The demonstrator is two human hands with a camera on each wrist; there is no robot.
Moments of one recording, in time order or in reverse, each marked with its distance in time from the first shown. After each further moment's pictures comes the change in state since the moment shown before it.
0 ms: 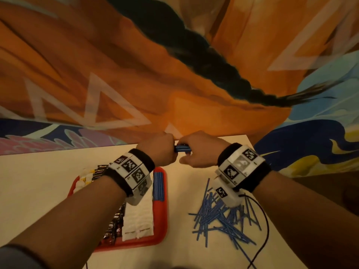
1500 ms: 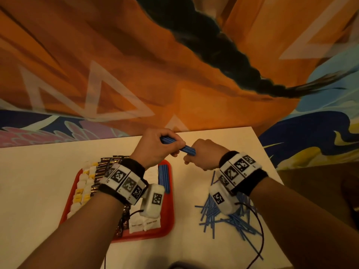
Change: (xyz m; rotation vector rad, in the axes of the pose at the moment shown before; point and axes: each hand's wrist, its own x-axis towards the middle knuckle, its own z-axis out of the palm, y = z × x) left_hand -0.023 -0.036 0.032 -1.204 0.209 0.030; right_hand 0.025 0.000 0.043 0.309 -0.151 0.242
